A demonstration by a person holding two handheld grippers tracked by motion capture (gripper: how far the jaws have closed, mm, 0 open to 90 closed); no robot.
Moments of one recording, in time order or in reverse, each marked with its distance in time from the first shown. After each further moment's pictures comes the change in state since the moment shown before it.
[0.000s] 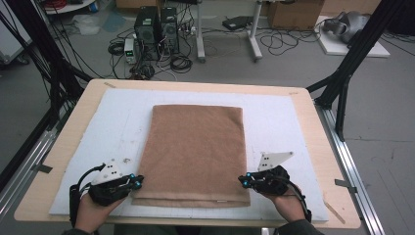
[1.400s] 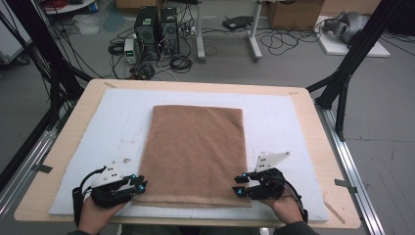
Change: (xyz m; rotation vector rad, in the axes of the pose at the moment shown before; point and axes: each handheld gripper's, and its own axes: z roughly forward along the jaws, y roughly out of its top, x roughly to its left) left arm 0.002 -0.001 0.009 -0.054 -0.031 -0.042; right arm -0.001 0.001 0.012 -0.045 0.122 0.061
